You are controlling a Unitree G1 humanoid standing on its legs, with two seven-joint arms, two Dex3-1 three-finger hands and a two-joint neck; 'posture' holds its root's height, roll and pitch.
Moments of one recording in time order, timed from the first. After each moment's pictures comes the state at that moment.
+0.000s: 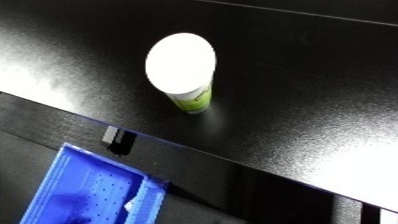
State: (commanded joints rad) left arm -0.29 0.45 -0.26 1.12 -0.58 -0.02 -0.33; right arm -0.31 -0.42 0.29 0.93 0.65 -0.07 0.17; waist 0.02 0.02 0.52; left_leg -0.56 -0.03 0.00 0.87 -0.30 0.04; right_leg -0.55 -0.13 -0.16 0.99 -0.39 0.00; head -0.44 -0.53
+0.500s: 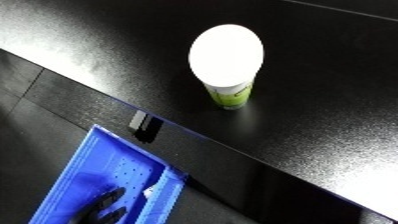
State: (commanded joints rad) left arm -0.25 0.49 -0.27 0.81 -0.68 -0.13 -0.40; right arm -0.26 -0.40 0.28 0.95 0.70 -0.10 0.17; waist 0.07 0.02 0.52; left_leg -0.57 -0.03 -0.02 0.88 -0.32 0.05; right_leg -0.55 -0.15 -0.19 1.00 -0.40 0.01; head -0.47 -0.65
